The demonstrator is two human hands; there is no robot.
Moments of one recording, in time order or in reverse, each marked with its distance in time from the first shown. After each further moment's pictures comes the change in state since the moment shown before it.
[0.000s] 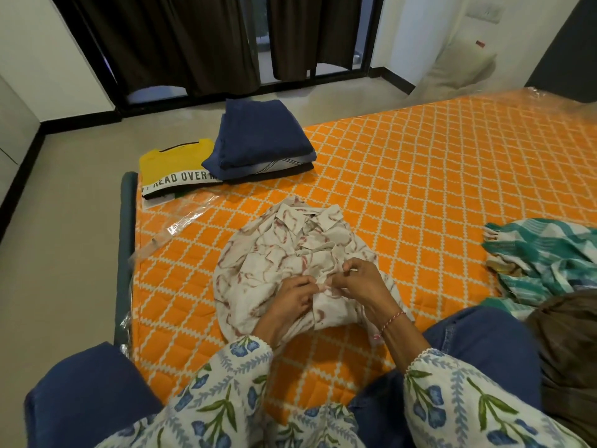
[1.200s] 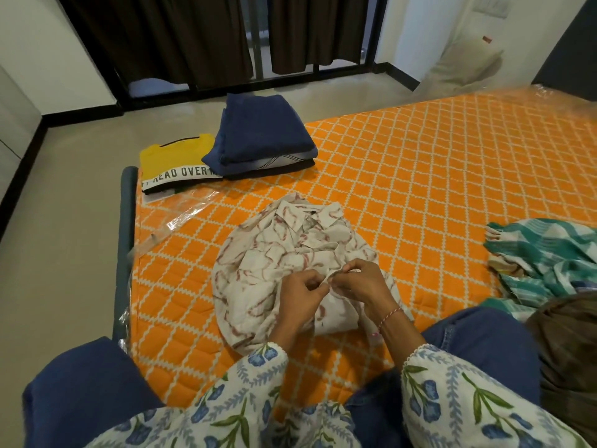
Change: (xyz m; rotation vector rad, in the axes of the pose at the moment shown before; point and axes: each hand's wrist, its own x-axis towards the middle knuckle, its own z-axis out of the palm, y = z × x) left_hand 0.000 -0.011 0.018 0.587 0.308 0.430; right_hand 0.003 0.002 -0.002 -0.061 0.121 0.096
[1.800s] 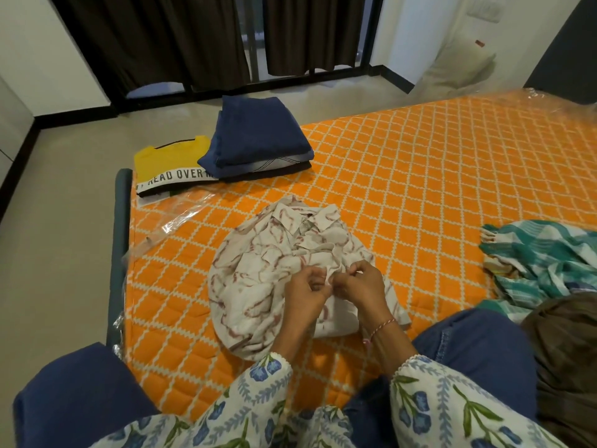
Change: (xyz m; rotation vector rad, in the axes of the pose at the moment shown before) left_hand 0.000 0.019 0.009 -0.104 0.009 -0.199; right_hand -0.001 0.009 0.005 0.065 0.152 -0.054
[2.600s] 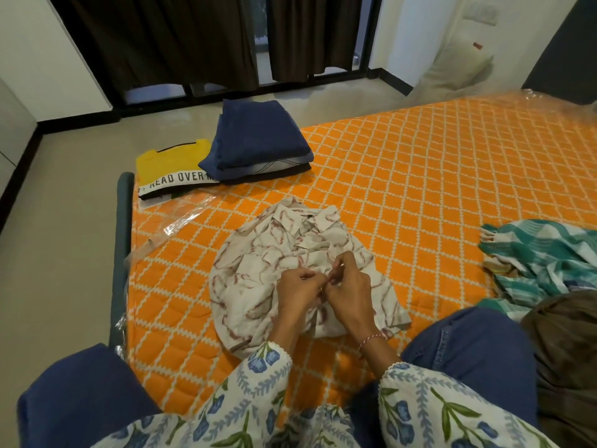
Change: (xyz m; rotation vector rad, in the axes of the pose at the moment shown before) left_hand 0.000 0.021 -0.010 -0.200 0.047 -0.286; right_hand -0.022 0.006 0.012 -0.477 0.002 -0.565
